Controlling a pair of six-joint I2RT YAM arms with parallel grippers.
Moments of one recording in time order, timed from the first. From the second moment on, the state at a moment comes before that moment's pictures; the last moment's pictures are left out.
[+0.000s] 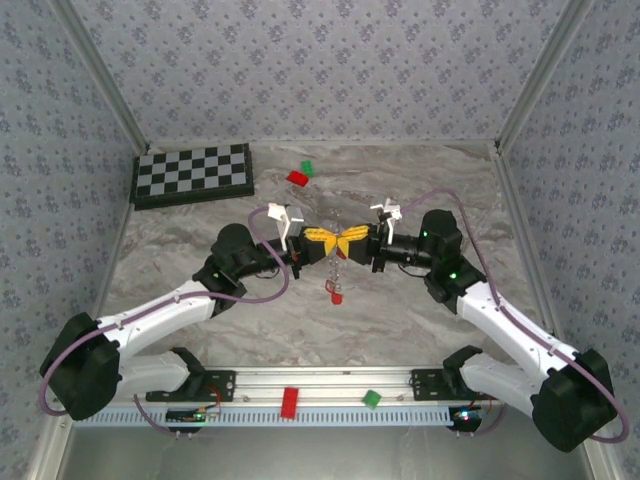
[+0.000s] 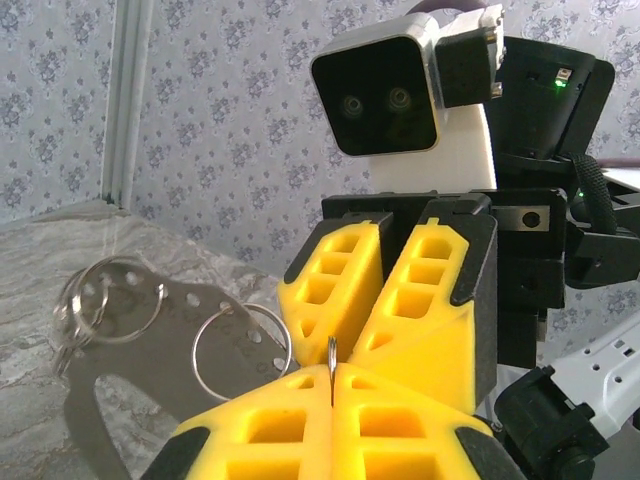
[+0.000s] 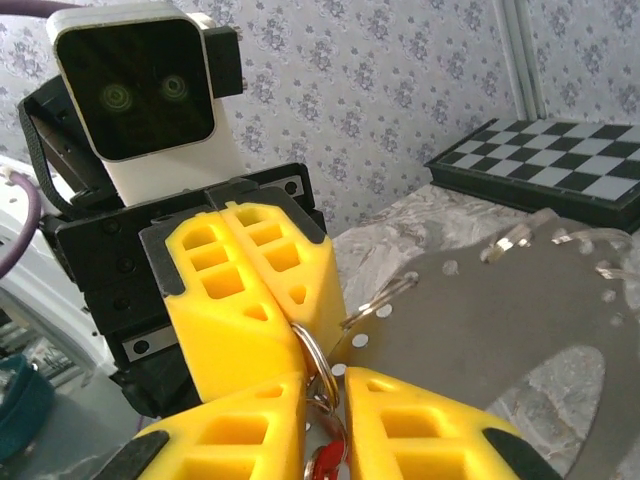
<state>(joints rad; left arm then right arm) -0.77 1.17 0.65 0.62 0.54 -0.36 0.51 1.01 0.67 0.28 -0.81 0.35</state>
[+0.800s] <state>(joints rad) -0.77 1.17 0.65 0.59 0.54 -0.36 0.51 1.01 0.70 0.17 -0.82 0.27</state>
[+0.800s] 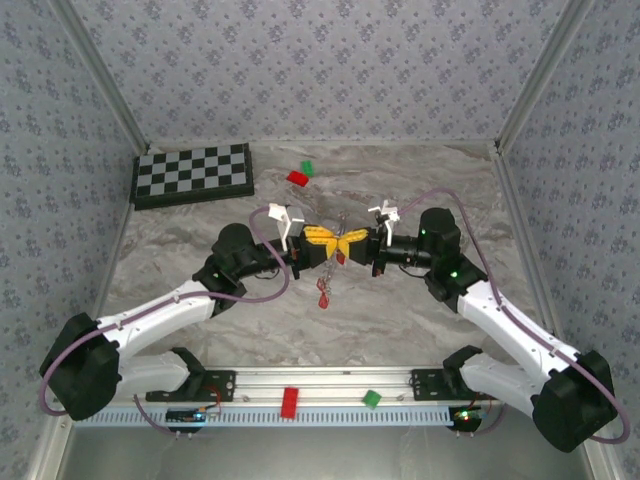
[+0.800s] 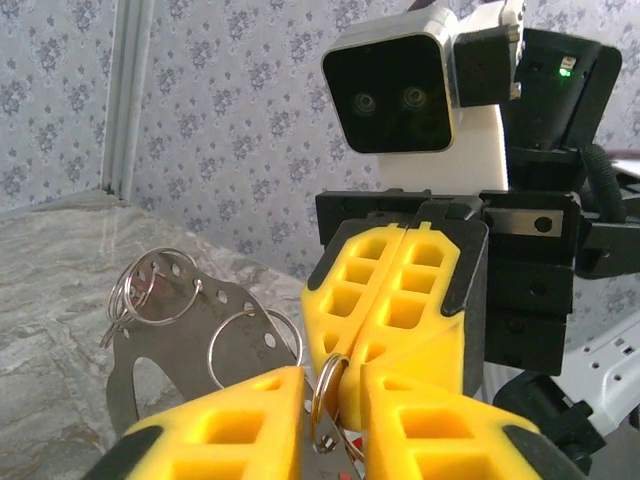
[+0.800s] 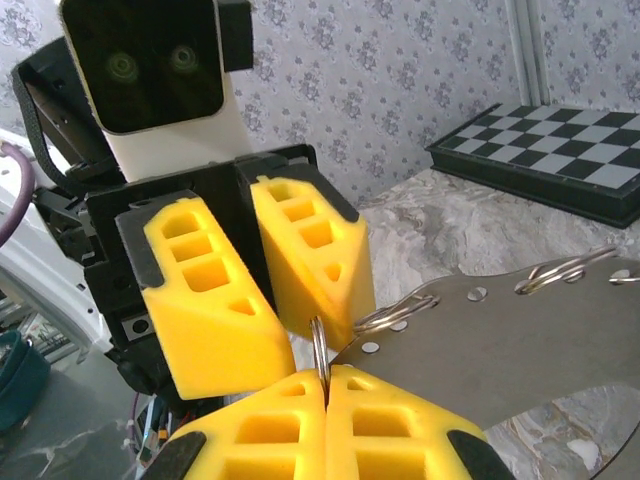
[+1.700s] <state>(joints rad) -0.71 1.10 0.75 0.22 0.66 -0.13 0.55 1.24 1.23 -0.80 -0.66 -0.26</state>
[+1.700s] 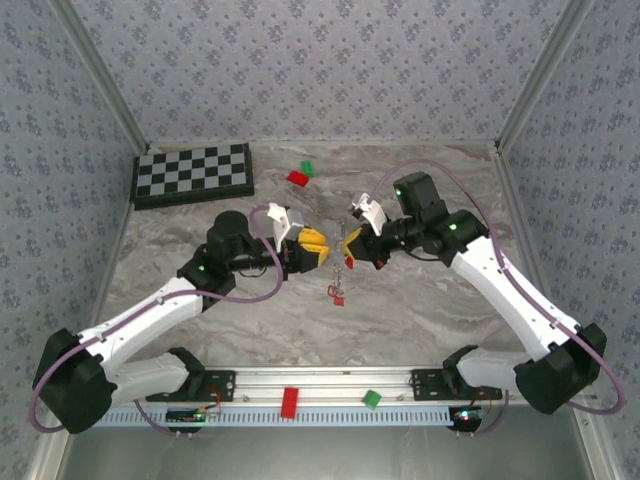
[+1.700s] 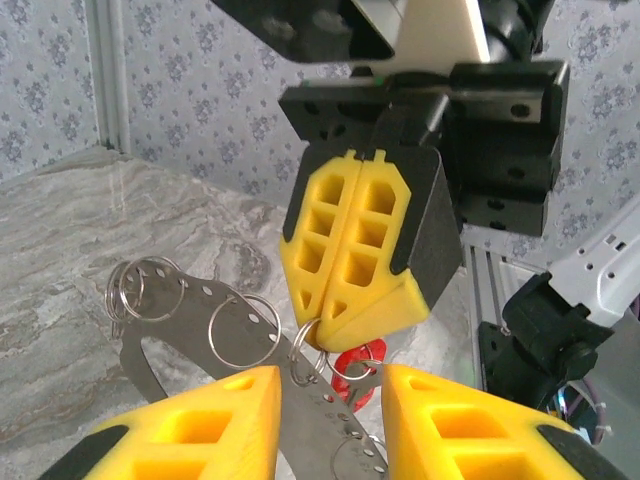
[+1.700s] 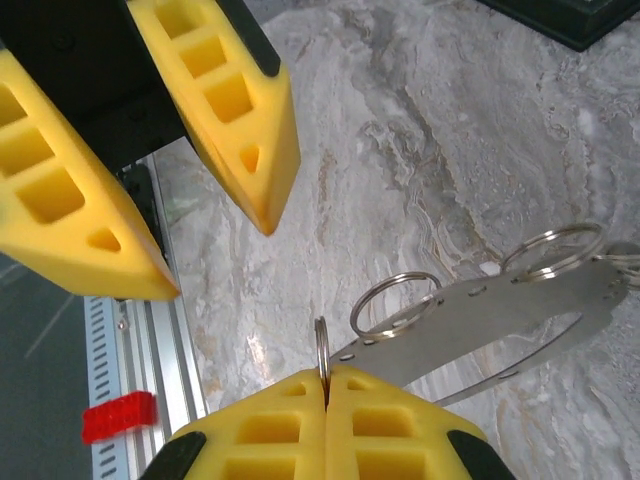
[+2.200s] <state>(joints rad) -0.70 1.18 0.77 0.10 0.66 -0.04 0.62 1.40 1.40 -0.99 -0.58 -0.37</state>
